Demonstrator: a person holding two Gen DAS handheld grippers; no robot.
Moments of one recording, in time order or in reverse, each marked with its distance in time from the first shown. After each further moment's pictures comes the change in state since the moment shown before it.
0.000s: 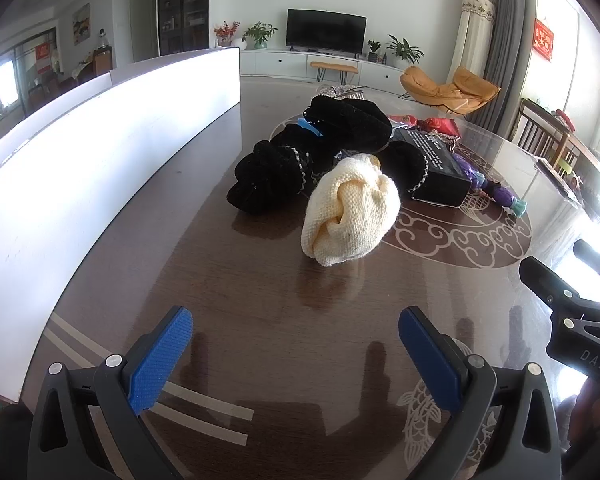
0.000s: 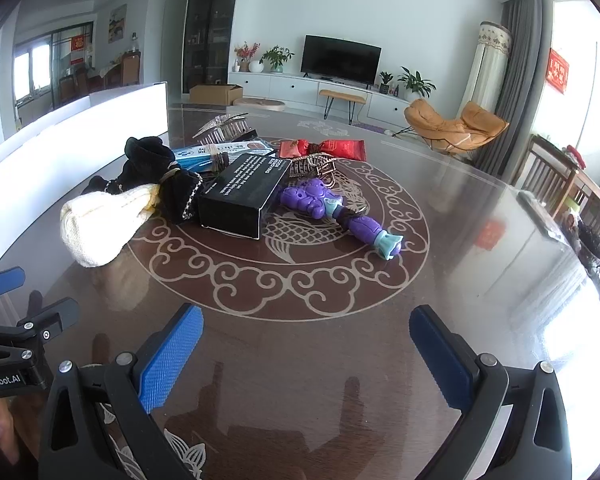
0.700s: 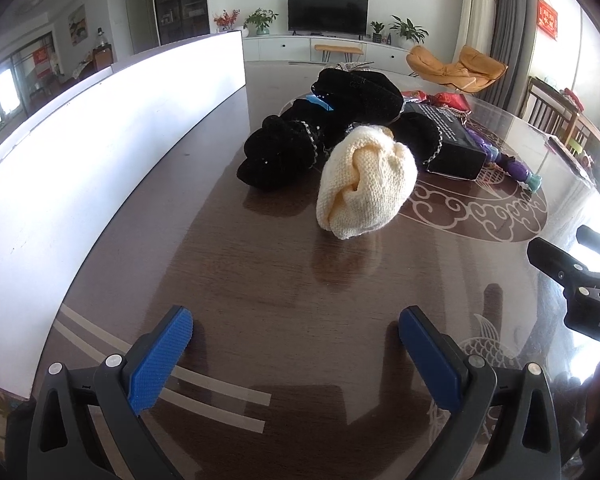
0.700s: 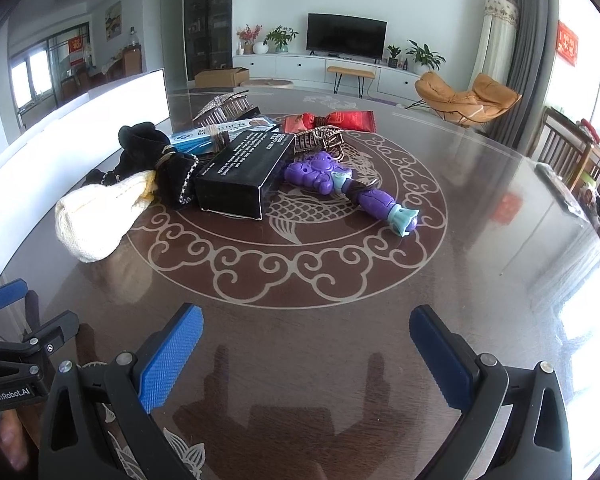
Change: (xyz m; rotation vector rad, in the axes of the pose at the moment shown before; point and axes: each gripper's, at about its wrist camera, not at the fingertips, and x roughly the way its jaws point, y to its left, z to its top) left arm 0.006 0.002 -0.008 0.036 0.062 0.053; right arm 0.020 -0.008 0.001 0.042 0.092 0.071
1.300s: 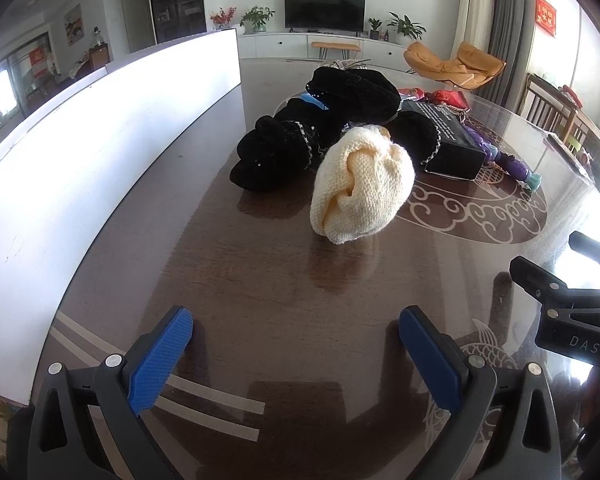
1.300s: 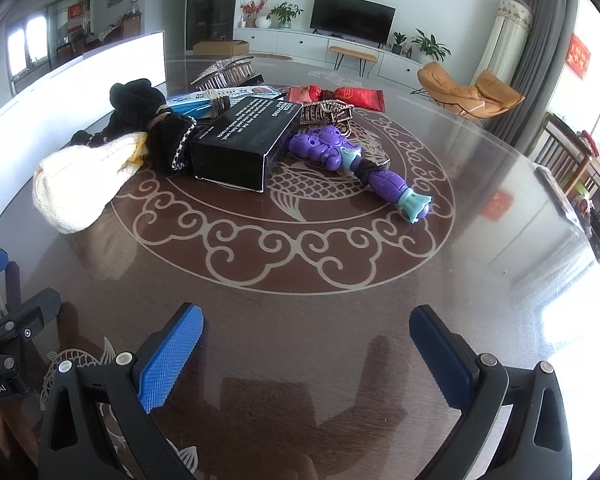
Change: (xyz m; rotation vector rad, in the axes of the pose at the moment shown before) left arm 0.001 0.002 0.002 0.007 0.011 -0.007; right arm 0.021 0.015 0.000 -0.065 0.086 -0.060
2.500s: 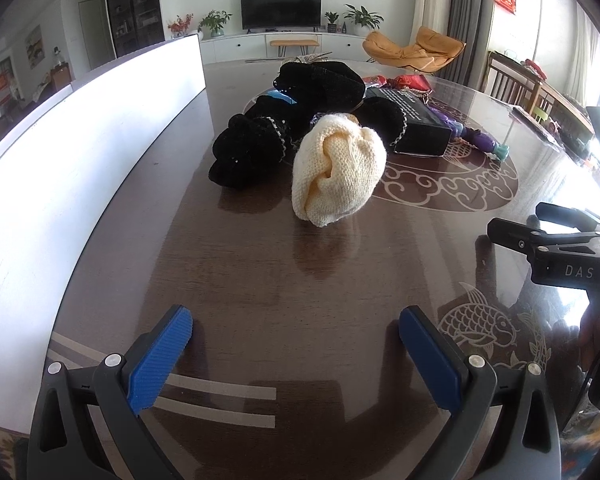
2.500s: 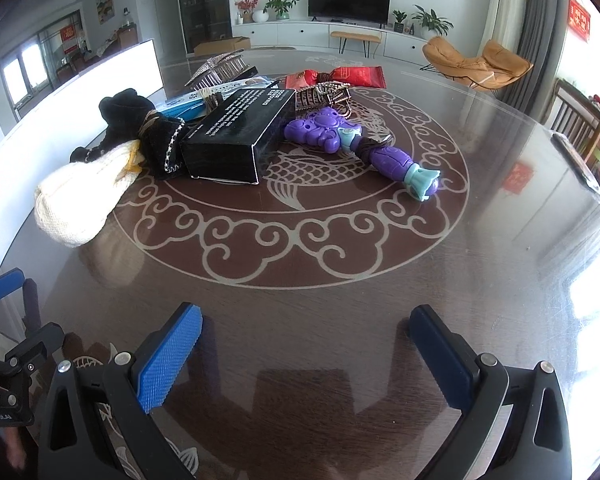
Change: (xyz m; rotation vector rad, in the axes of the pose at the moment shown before) left arm -0.003 0.005 -0.002 0.114 0.013 -0.094; right arm 0.010 -0.019 -0.002 0.092 0.047 0.104
